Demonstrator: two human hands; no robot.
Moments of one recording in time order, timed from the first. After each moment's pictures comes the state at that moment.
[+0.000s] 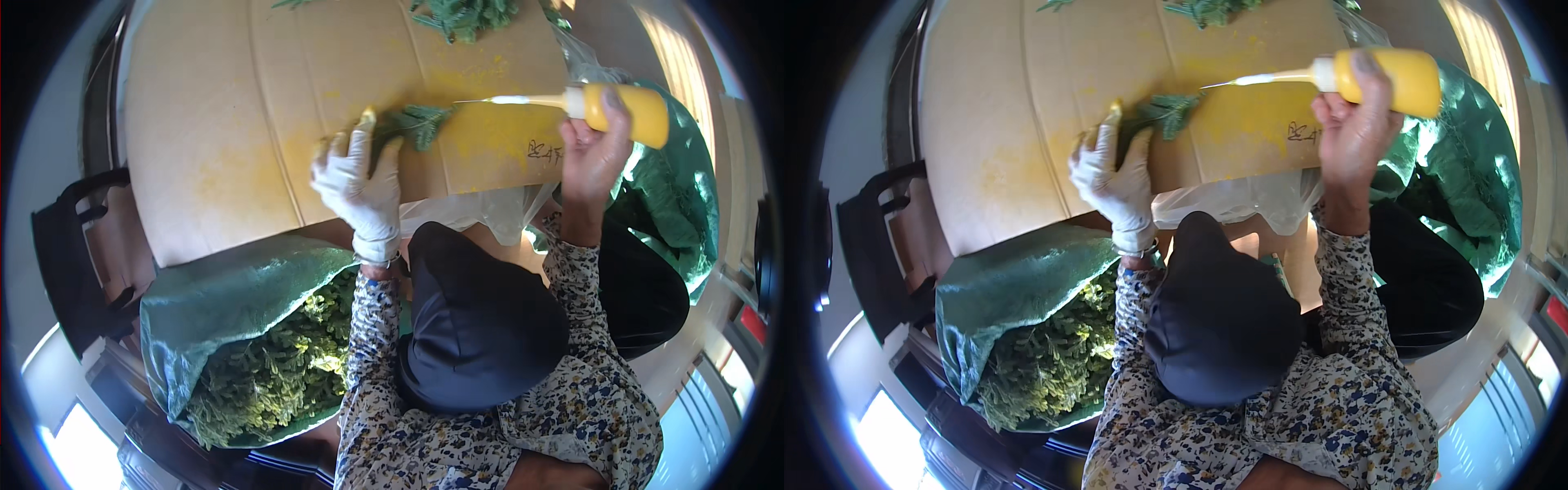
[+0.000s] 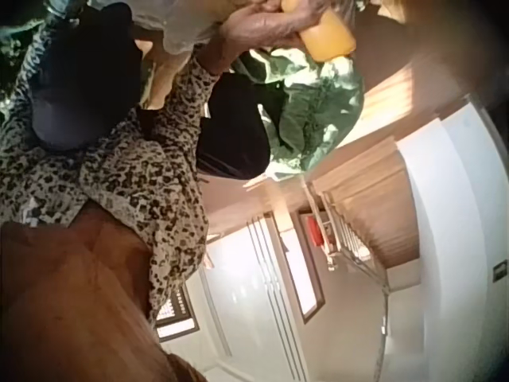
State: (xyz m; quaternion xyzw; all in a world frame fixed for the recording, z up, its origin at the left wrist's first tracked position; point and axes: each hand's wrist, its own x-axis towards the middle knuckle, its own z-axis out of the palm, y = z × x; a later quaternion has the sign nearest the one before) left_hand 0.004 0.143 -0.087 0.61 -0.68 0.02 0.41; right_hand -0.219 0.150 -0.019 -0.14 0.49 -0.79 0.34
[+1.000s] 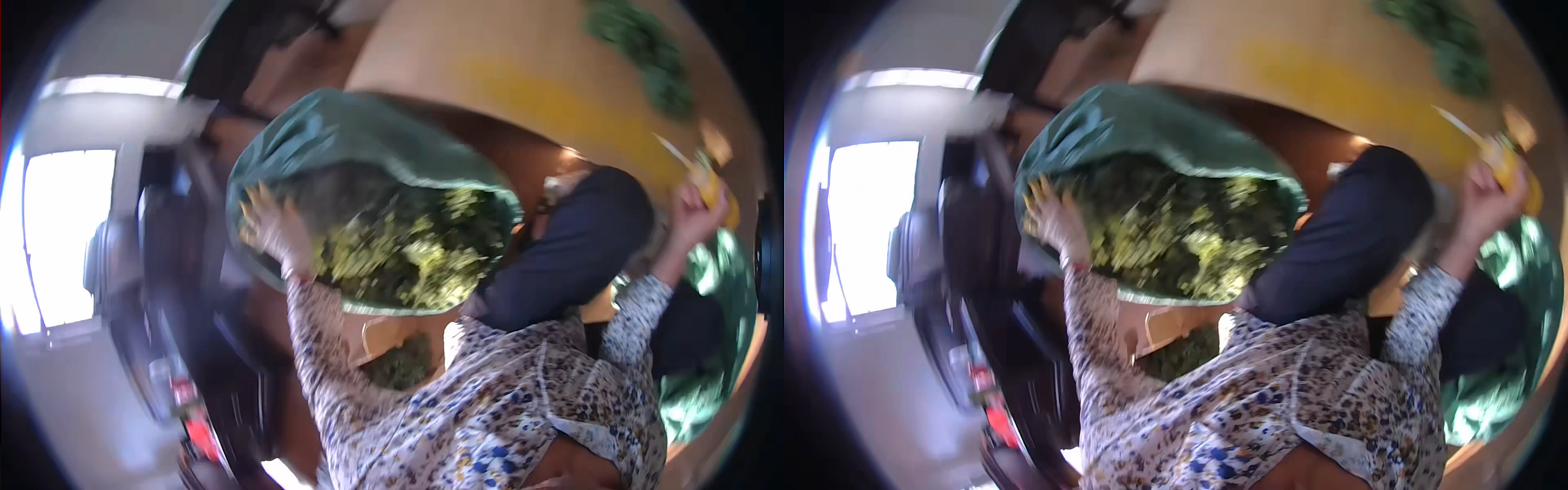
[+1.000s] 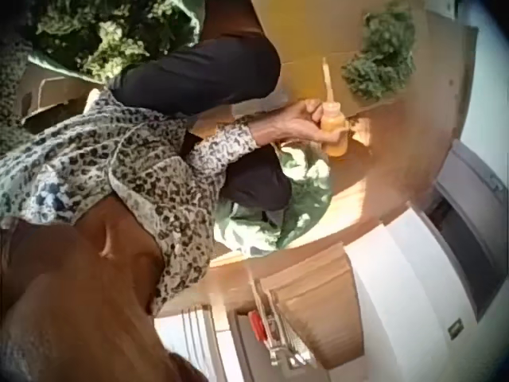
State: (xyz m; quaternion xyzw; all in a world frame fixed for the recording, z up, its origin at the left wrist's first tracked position) left_hand 0.391 0.473 0.044 0.83 -0.36 0.41 -0.11; right_hand -0.194 0.215 0.027 -0.17 0.21 -0.73 0.63
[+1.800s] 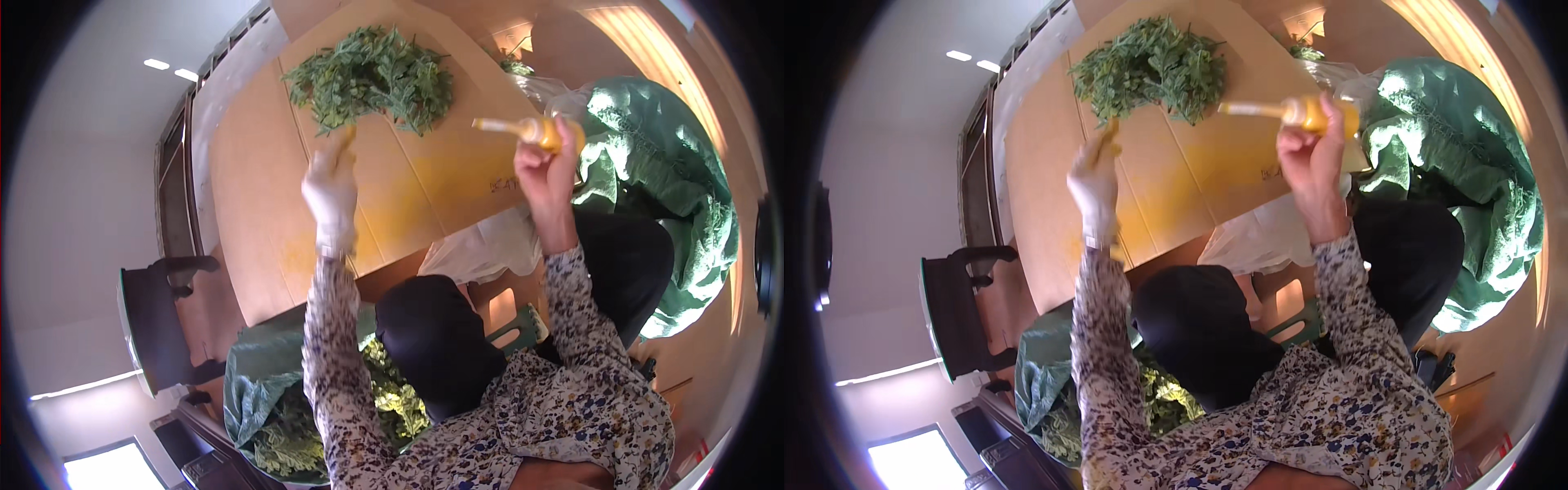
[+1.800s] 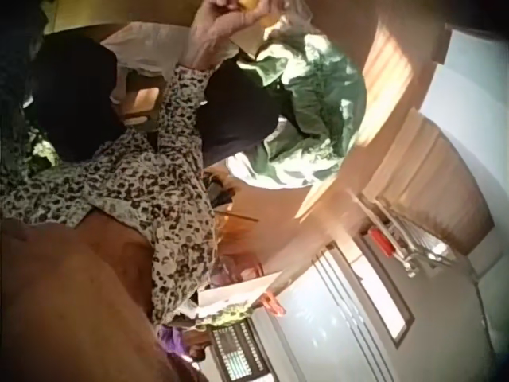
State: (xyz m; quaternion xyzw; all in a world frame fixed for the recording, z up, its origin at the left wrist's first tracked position) left_hand -0.021 0.030 0.045 0.48 -0.75 -0.15 0.42; right_hand -0.280 0.139 0.012 0.09 0.11 -0.84 0.52
